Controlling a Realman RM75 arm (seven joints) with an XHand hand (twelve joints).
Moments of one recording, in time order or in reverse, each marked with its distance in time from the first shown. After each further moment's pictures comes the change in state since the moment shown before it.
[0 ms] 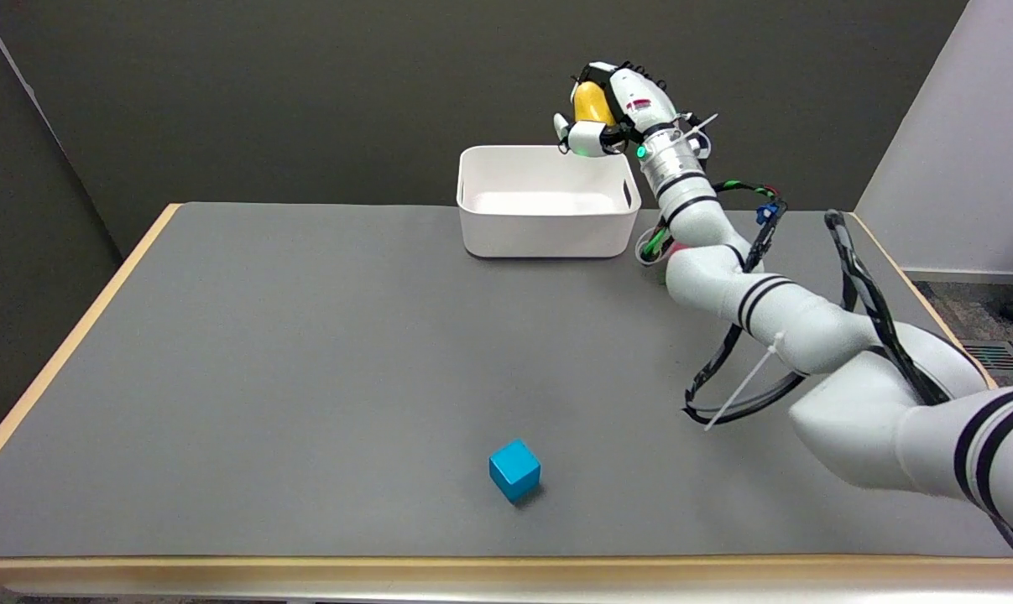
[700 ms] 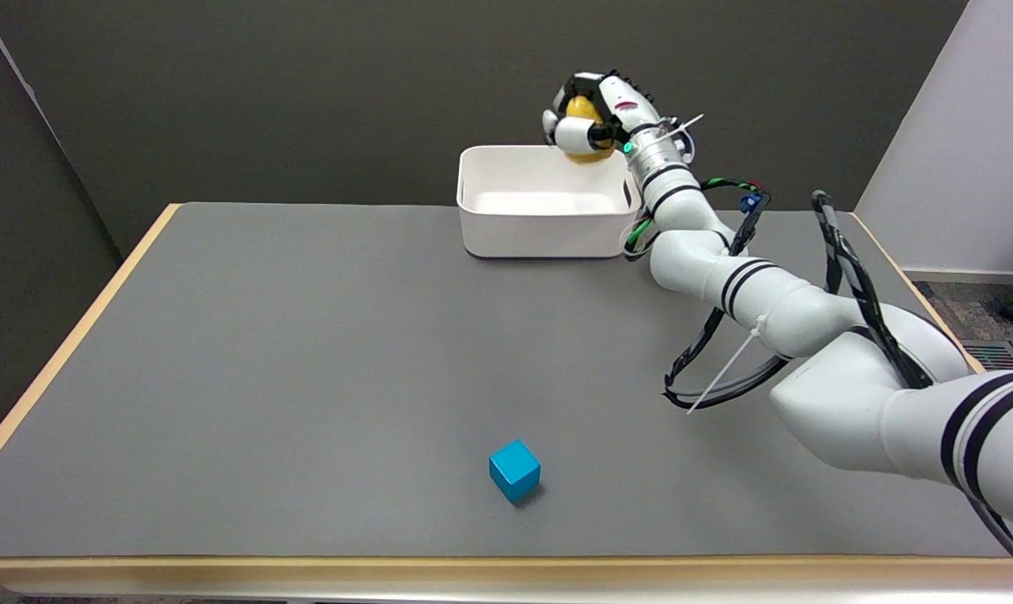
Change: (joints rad) arm 0.065 -0.045 -0.013 -0.062 0.101 -0.121 -0.014
